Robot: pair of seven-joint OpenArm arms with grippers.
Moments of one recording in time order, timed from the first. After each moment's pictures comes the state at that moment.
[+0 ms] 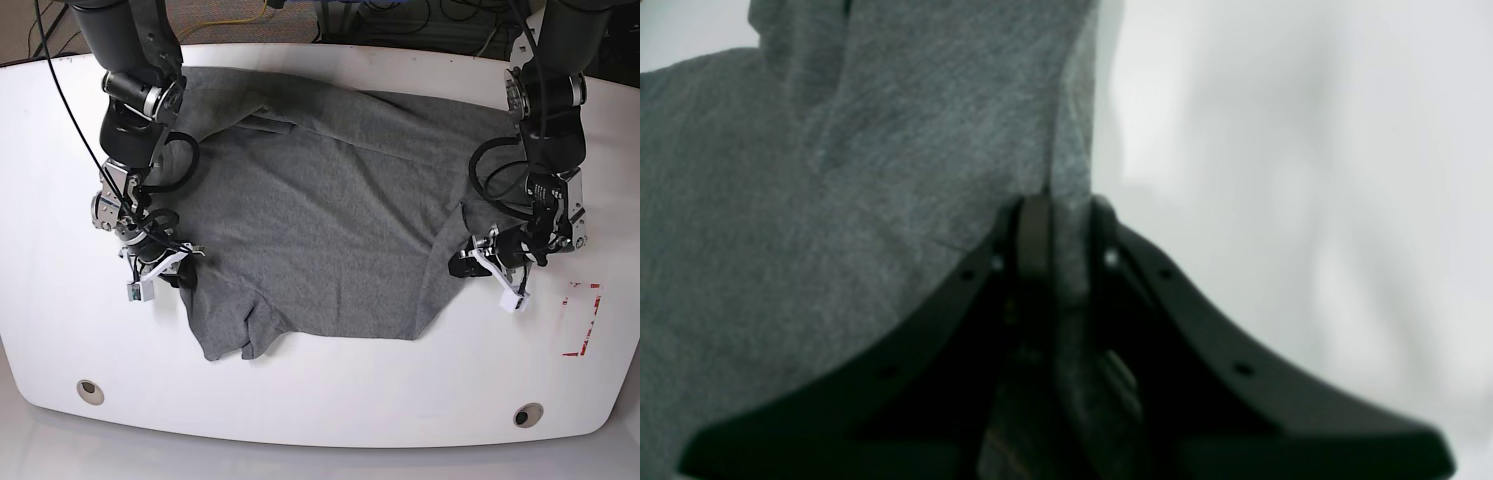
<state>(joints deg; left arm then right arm) -27.9 -14.9 -13.7 40.2 -29.9 -38.0 45.7 27.0 11.7 29.3 33.2 -5.5 40.5 -10.4</state>
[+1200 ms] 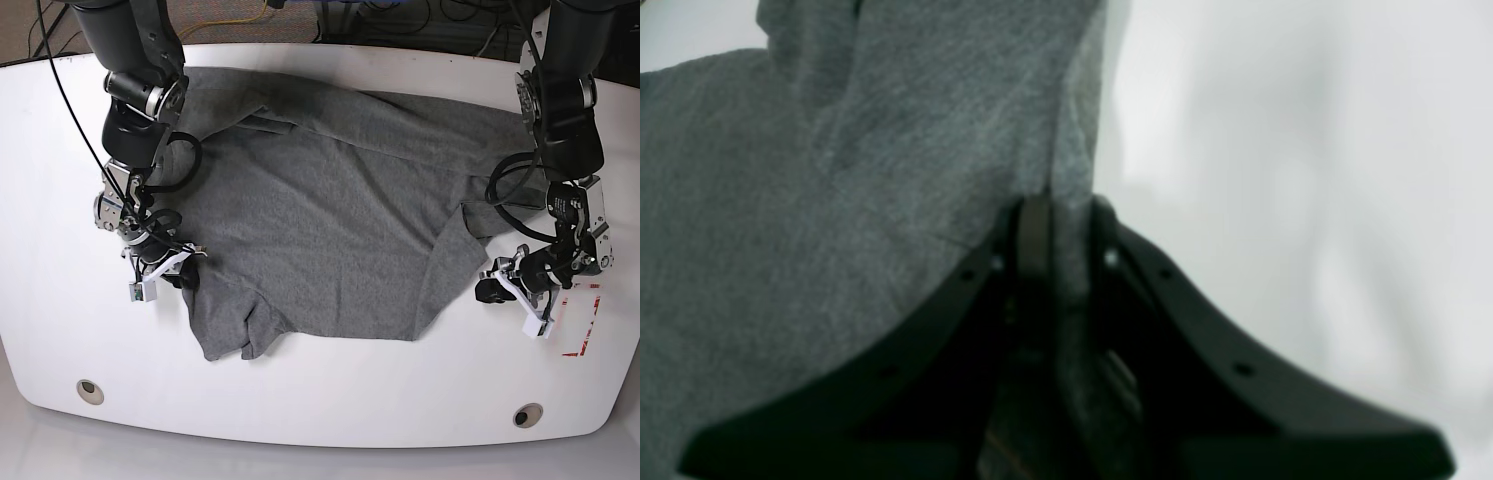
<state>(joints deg) -28.7 -17.5 -13.8 51.2 -28.9 -37.0 50.7 27.0 11.3 29.3 33.3 -5.5 40.5 -10.4</state>
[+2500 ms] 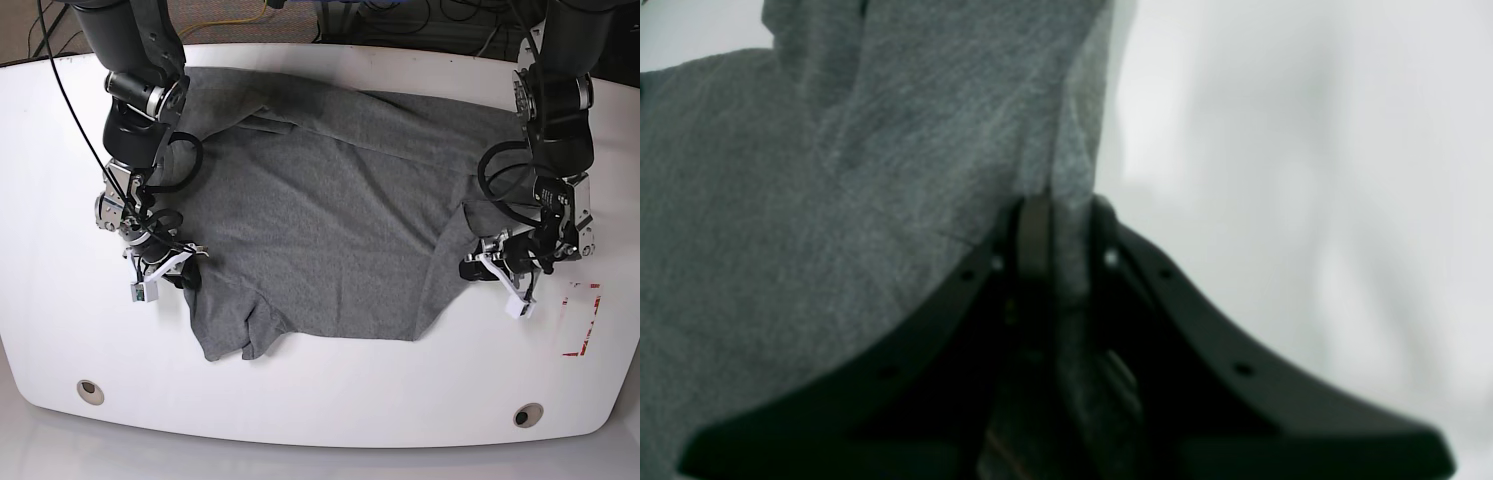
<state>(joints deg) -28.6 -16.7 -11.1 42.2 -29.2 -37.0 47.2 27.0 11.1 29.3 33.3 -5.5 40.6 -10.3</state>
